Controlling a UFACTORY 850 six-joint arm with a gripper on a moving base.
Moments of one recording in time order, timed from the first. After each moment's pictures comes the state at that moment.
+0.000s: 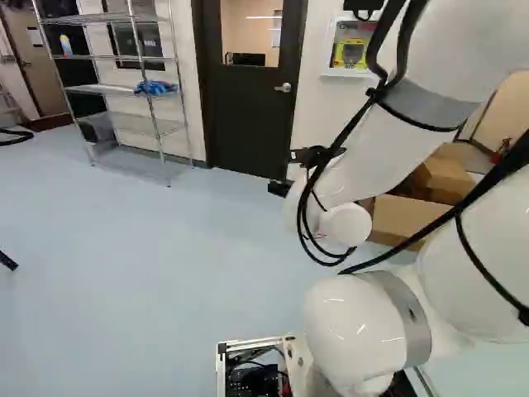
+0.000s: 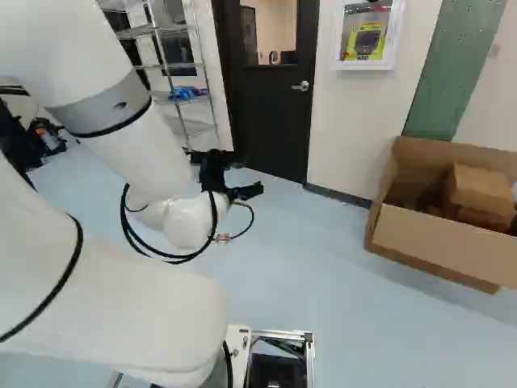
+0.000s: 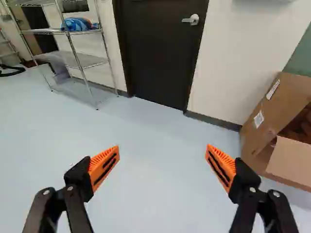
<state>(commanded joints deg) 0.0 16.0 -5.0 0.0 50.0 0.0</state>
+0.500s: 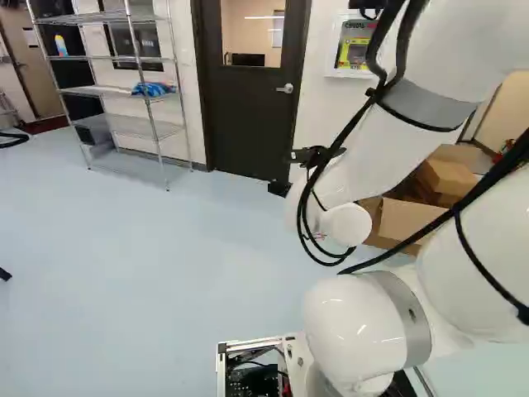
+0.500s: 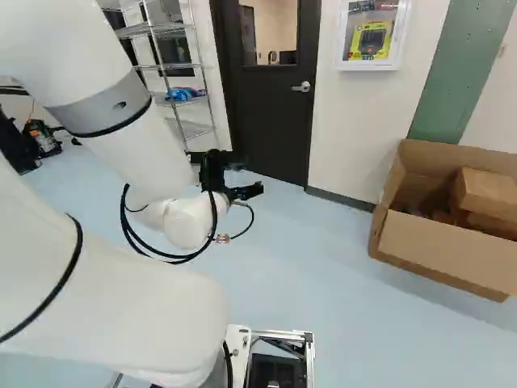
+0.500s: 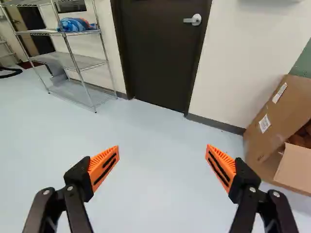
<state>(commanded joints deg) 0.0 16.0 -5.0 0.0 50.0 0.0</state>
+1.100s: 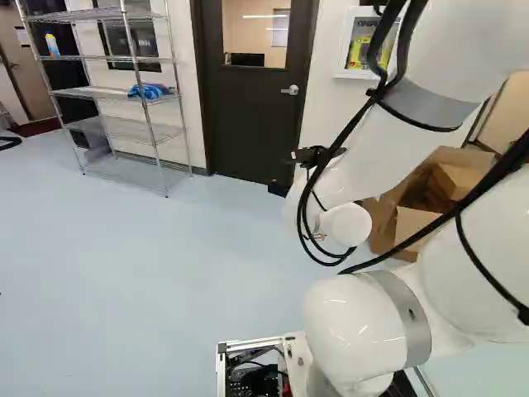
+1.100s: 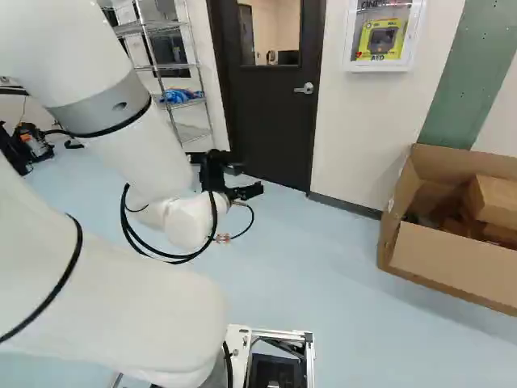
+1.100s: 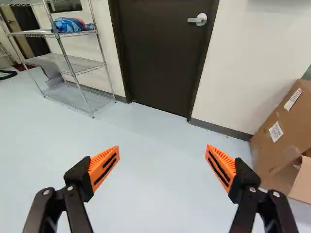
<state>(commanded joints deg) 0.0 16.0 -5.0 0.0 50.0 0.0</state>
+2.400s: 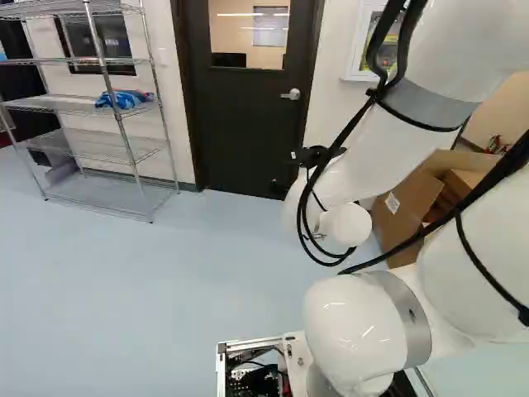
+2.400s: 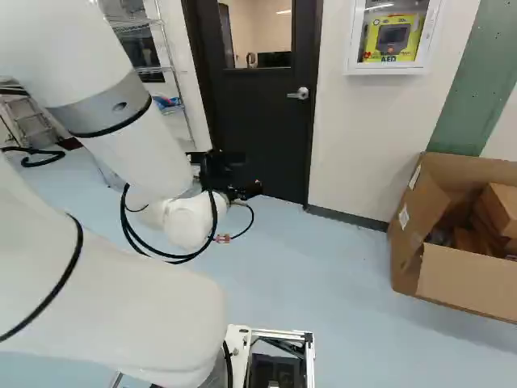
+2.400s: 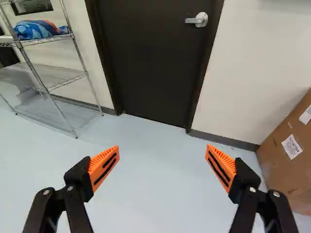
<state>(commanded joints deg) 0.0 16.0 -5.0 0.0 50.0 0.0</state>
